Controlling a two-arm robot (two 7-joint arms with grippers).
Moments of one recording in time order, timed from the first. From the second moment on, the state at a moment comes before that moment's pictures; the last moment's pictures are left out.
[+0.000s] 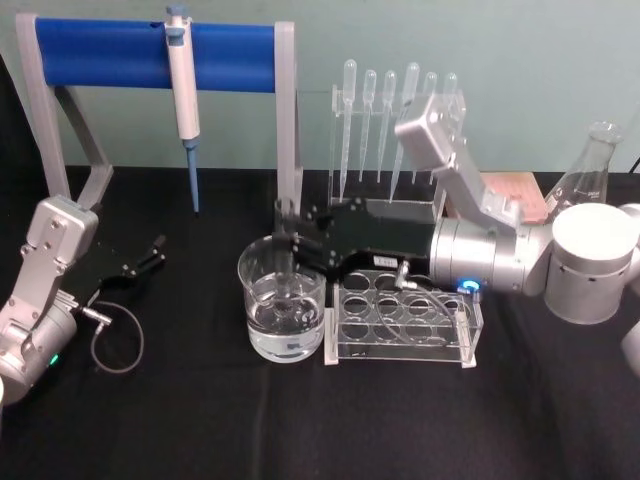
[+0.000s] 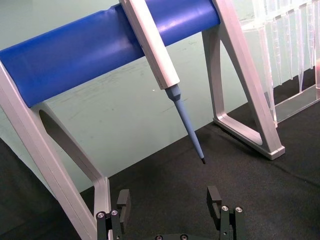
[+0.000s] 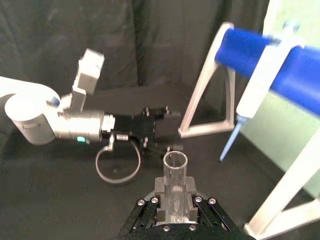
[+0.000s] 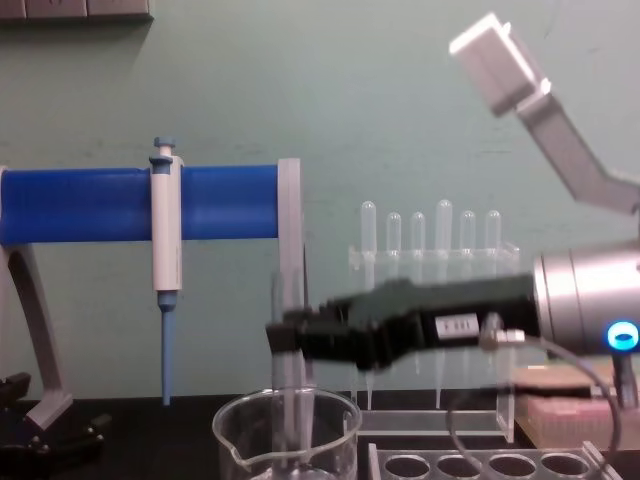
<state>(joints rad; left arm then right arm) -0.20 0.60 0.45 -1.41 -0.25 -0.12 0.03 0.60 0.46 -0.70 -1.42 0.49 0.15 0.70</state>
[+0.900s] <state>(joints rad) -0.20 0.60 0.45 -1.41 -0.25 -0.12 0.03 0.64 0.61 -0.61 -1.68 0.62 0.24 0.69</state>
